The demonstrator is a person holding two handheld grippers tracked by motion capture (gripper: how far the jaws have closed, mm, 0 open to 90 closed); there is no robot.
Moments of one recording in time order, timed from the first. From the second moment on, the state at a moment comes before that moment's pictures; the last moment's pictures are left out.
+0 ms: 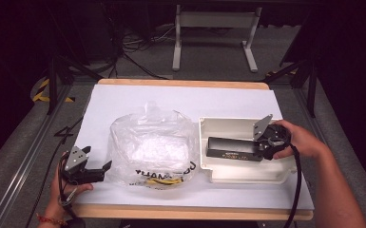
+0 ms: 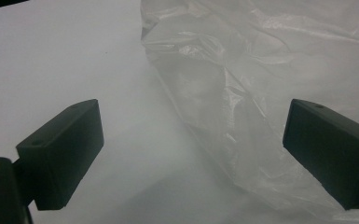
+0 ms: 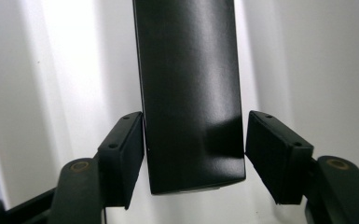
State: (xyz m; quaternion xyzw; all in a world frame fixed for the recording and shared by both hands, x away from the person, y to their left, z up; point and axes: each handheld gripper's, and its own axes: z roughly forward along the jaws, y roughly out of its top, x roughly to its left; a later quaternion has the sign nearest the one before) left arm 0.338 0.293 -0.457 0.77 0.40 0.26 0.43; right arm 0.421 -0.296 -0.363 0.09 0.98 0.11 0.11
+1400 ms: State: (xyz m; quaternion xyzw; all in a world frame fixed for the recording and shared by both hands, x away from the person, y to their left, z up) left arm 0.332 0.294 -0.453 0.76 0.40 0.27 0.44; right arm 0.390 -0.314 -0.321 0.21 0.92 0.25 0.23
